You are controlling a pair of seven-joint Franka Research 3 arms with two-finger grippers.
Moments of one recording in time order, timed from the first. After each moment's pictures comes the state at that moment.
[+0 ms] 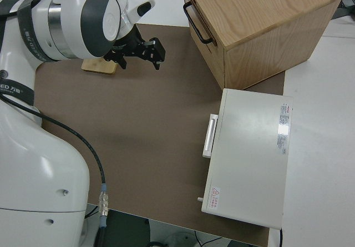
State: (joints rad) left arm -0.02 0.01 -0.13 -2.41 0.17 2.31 0.05; right arm -0.04 0.03 0.13 -1.49 -0.02 1.51 0.04
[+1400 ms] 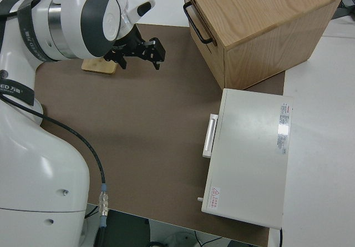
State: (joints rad) left arm -0.03 -0.06 -0.13 -2.24 0.17 2.02 0.08; right arm -0.04 0.03 0.13 -1.49 -0.02 1.51 0.04
